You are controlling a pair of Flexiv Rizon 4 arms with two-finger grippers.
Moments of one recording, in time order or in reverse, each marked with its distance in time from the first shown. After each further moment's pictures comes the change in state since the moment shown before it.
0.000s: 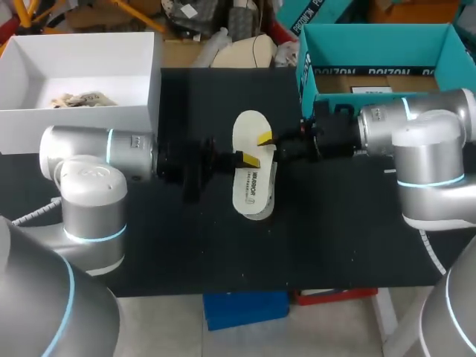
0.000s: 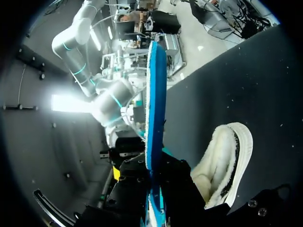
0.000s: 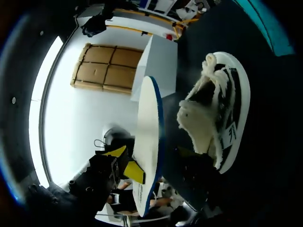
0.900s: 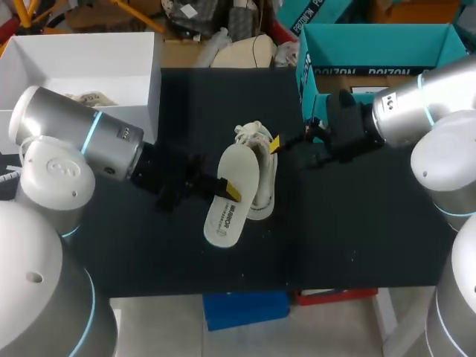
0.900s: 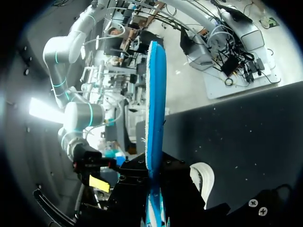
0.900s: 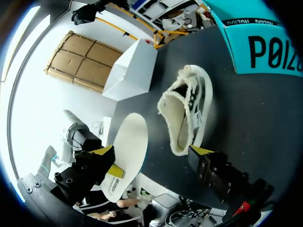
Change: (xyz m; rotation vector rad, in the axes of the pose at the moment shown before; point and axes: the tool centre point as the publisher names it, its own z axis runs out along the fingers) left arm 0.001 -0.074 -0.040 0.183 0.285 -0.072; right arm 0.009 -0.034 -0.045 -0.050 -0.366 -0.105
